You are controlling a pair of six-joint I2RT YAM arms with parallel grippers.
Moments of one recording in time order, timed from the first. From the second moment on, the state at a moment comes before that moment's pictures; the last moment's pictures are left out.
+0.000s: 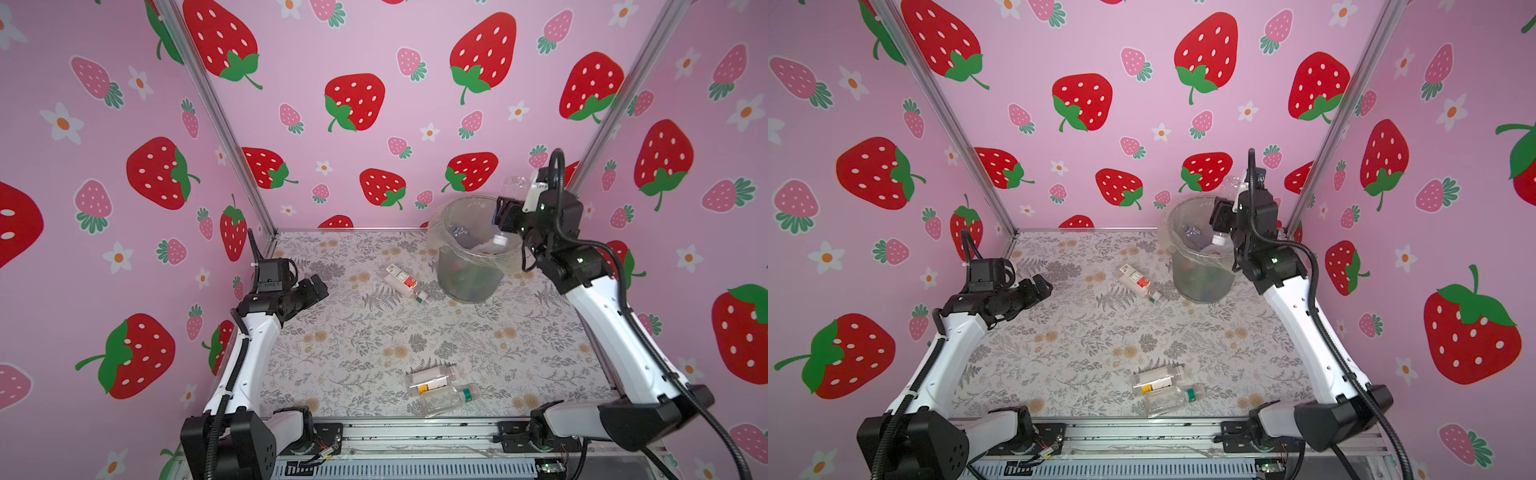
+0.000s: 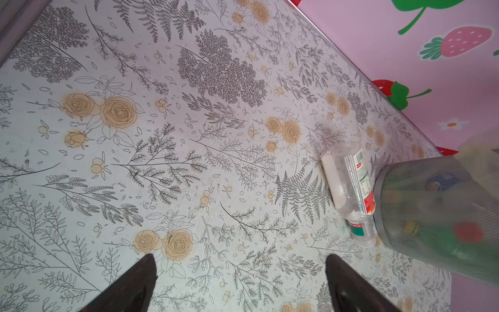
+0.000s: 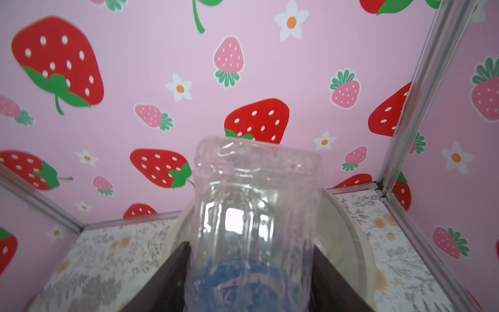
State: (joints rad) left arm 0.11 1.18 1.03 -0.73 0.20 -0.45; right arm 0.42 1.45 1.73 -0.47 0.26 0.28
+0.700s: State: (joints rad) left arm 0.11 1.16 1.03 -0.73 0.21 -0.44; right arm 0.34 1.11 1.27 -0.48 0.07 0.30
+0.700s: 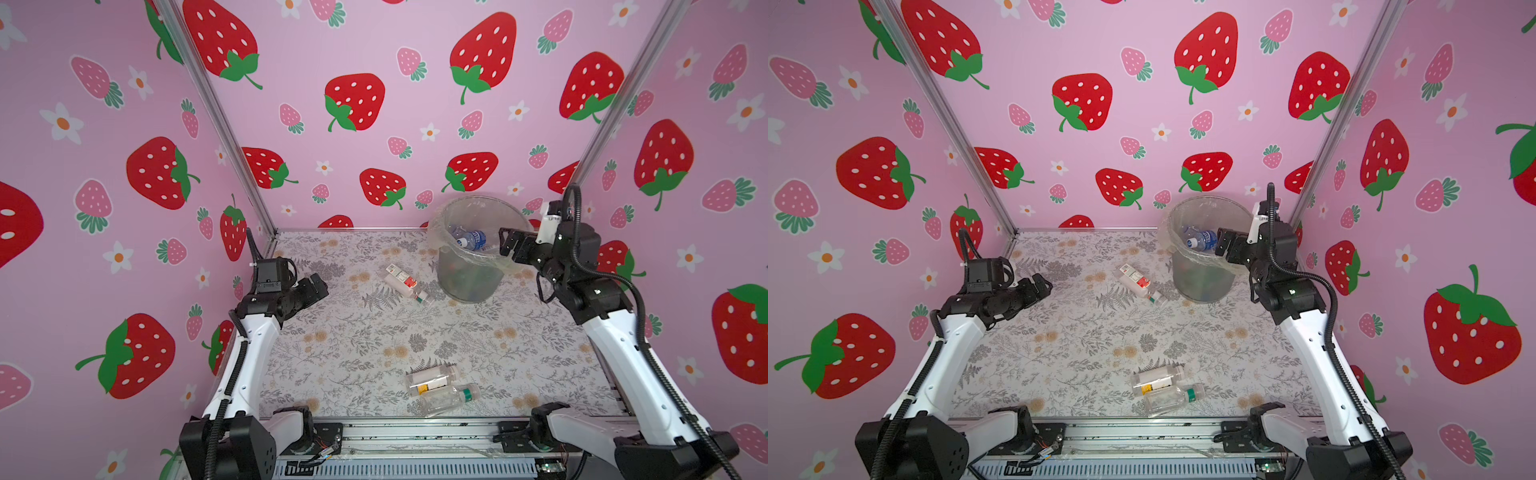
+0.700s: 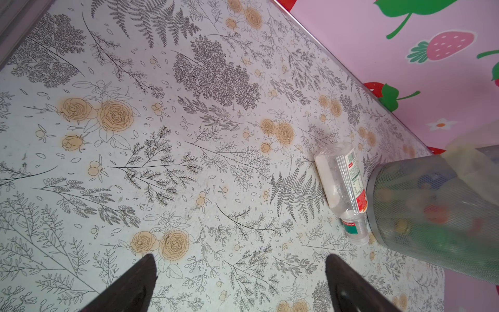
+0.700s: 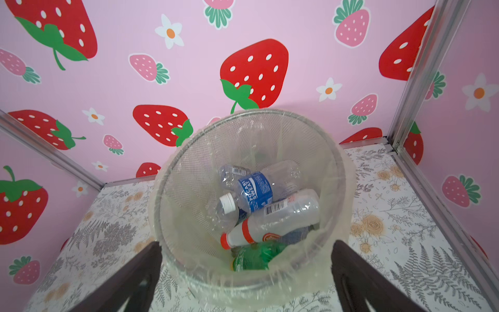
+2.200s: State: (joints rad) left arm -0.27 1.09 1.03 -0.69 0.20 -0.29; right arm 0.62 1.04 0.72 -0.31 -0.01 0.33
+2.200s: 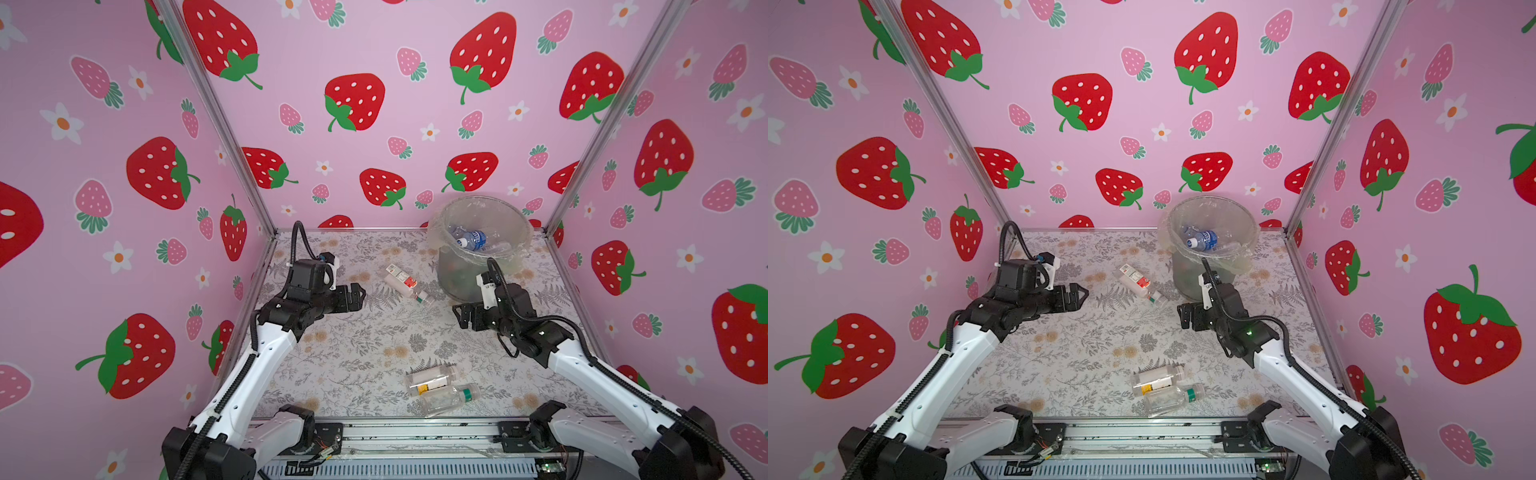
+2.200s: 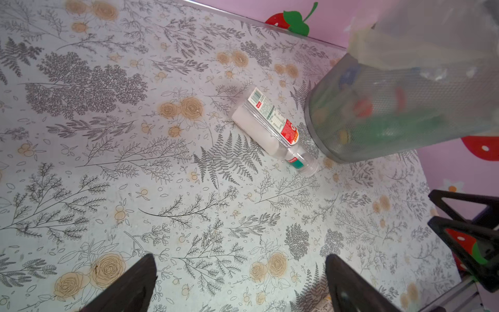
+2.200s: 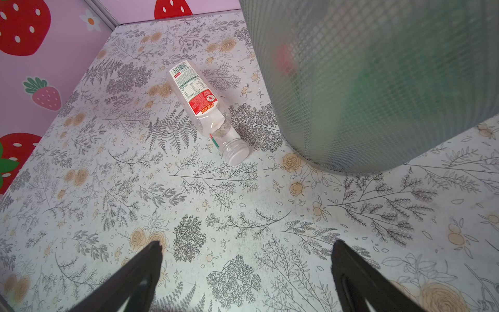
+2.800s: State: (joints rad) left arm -0.88 1.13 1.06 -0.63 0.04 -0.29; right arm 0.49 0.91 0.62 -0.31 -0.08 0.37
